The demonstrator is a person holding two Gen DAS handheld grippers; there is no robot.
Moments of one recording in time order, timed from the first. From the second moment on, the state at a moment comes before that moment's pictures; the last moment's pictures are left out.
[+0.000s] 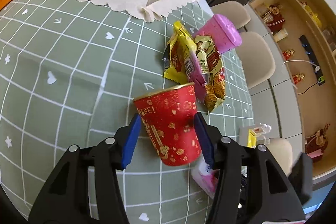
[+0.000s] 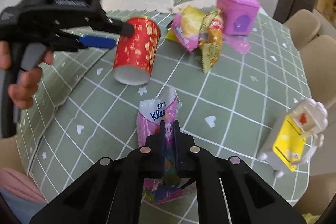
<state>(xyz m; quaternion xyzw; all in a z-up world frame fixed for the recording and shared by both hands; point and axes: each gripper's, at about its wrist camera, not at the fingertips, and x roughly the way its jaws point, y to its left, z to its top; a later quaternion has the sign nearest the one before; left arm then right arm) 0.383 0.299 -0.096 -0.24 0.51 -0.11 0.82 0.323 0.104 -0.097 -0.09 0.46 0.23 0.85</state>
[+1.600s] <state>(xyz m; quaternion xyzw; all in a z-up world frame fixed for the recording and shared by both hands) 0.179 -0.070 0.048 -0.09 0.34 -0.36 0.86 0.104 -0.264 0.060 0.01 0.27 -0.01 0.96</state>
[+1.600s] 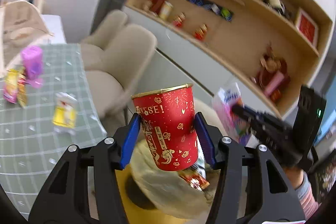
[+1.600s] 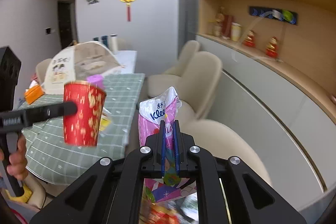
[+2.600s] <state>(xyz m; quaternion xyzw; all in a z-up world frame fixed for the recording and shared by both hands) 0.181 -0.139 -0.025 -0.07 0.48 -0.40 0.78 0.103 -0.298 -0.005 0.09 0.31 -0.01 0.95</state>
